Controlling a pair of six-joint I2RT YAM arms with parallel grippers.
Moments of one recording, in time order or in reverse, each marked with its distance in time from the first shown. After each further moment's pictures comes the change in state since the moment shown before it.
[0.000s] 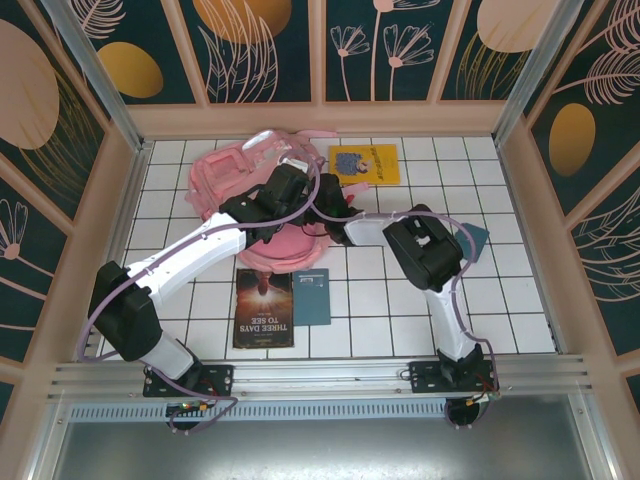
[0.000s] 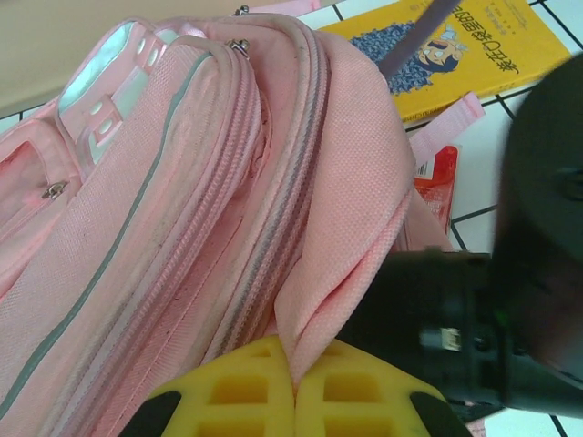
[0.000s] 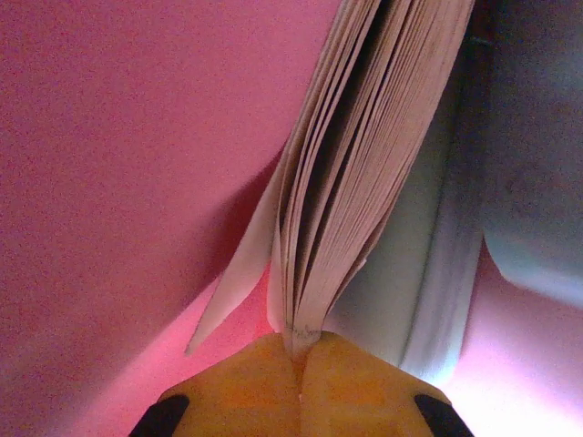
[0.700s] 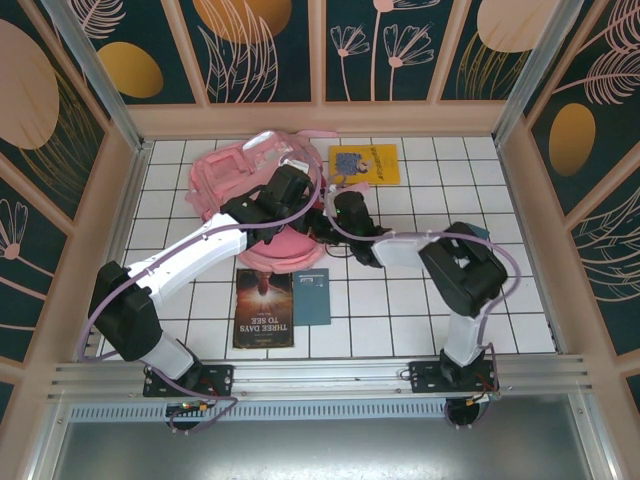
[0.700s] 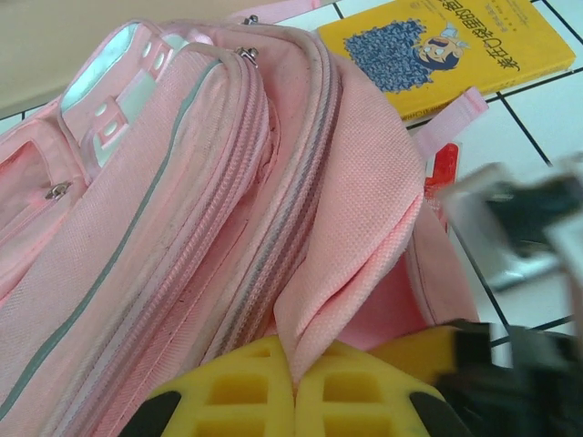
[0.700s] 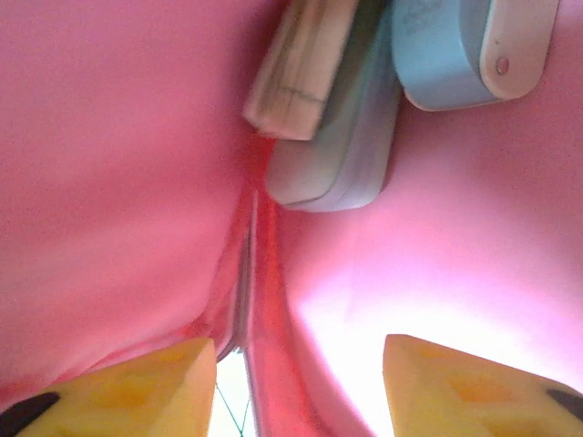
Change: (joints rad) left arm -0.007 0.001 0.000 -0.003 -0.016 -0.001; right arm 0.002 -0.384 -0.439 -0.018 0.060 -0.094
